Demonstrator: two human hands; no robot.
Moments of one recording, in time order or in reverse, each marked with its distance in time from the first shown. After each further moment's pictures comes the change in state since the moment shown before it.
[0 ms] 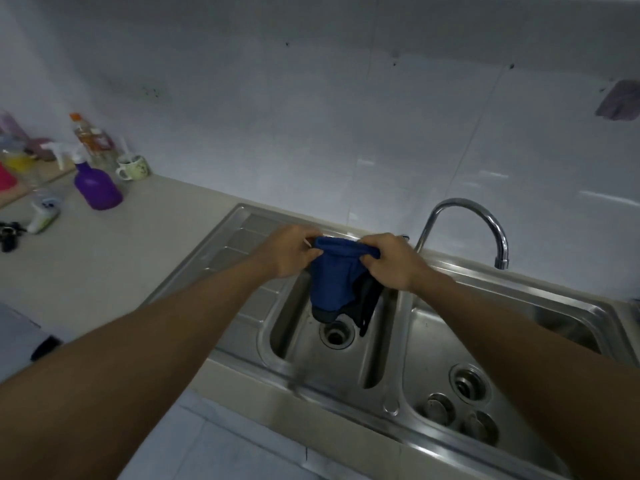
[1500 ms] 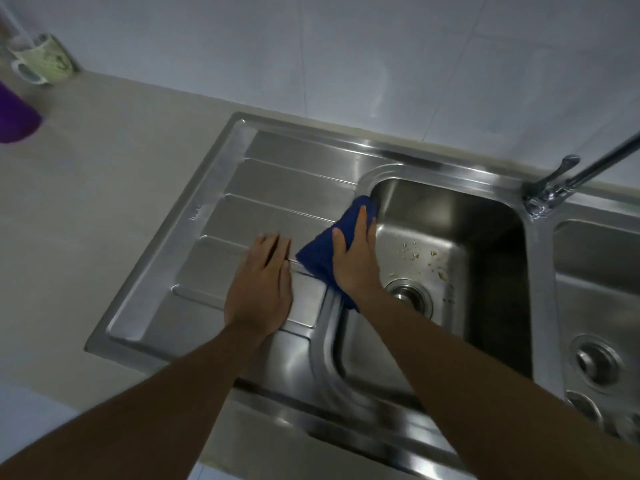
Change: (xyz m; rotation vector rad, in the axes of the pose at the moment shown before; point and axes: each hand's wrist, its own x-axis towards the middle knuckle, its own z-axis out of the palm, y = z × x) left_hand -0.025 -0.296 0.124 0.290 0.101 -0.301; right_hand 0.181 0.058 0.330 0.476 0.252 0.553
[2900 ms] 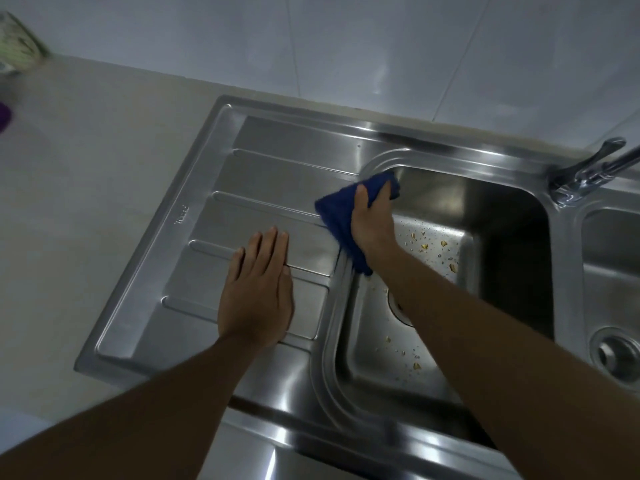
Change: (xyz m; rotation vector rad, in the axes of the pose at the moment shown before) left_hand 0.006 0.005 -0.002 0.244 -0.116 0.014; right_hand 0.076 -0.002 -0.010 0.240 0.052 0.193
